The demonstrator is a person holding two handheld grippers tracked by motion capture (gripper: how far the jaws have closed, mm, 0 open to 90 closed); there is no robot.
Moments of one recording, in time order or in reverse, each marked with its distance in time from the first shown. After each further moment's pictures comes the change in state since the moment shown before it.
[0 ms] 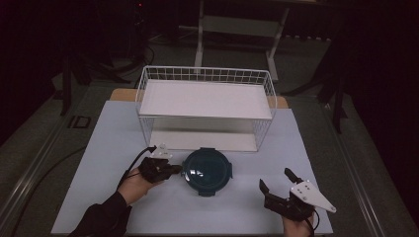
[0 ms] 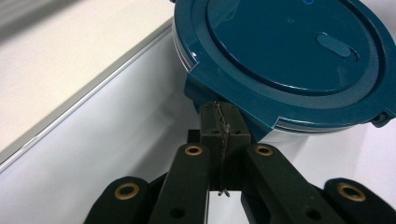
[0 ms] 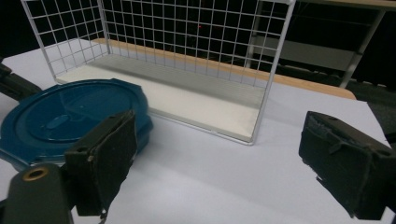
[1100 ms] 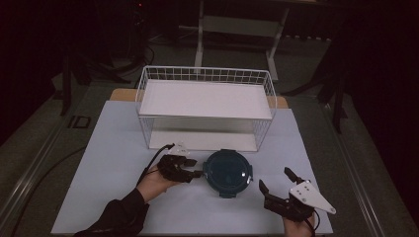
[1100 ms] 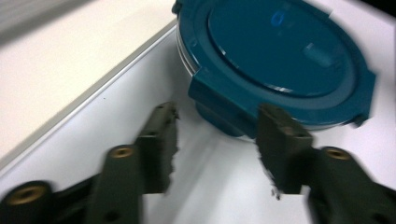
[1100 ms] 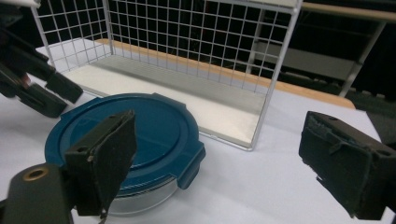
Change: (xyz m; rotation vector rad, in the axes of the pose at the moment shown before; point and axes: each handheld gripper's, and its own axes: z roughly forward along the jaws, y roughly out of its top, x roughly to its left) left arm -0.016 0.026 0.025 -0.080 -0.098 -0.023; right arm 0.003 0.002 -0.002 -0.027 -0.002 -0.054
